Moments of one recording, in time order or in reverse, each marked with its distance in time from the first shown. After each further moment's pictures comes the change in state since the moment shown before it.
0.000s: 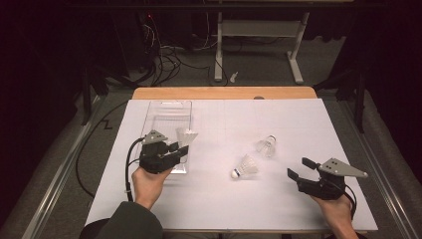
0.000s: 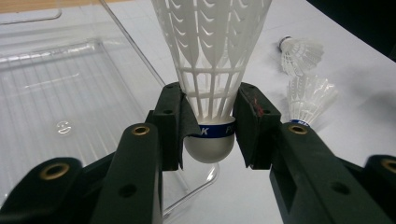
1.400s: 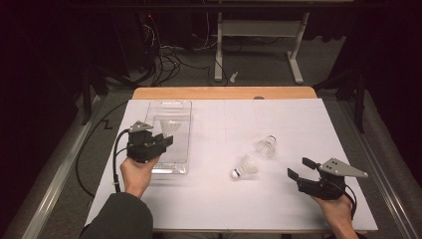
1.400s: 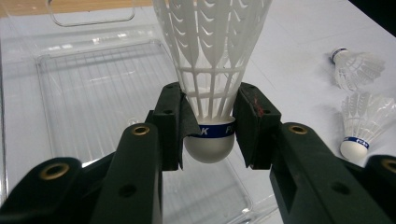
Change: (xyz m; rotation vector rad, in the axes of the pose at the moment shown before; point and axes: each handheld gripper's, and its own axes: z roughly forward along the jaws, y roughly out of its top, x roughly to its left) left arm 0.040 0.012 -0.002 0.018 0.104 -0.066; right arm 0.000 0.000 -0.001 -0.001 -0.002 0.004
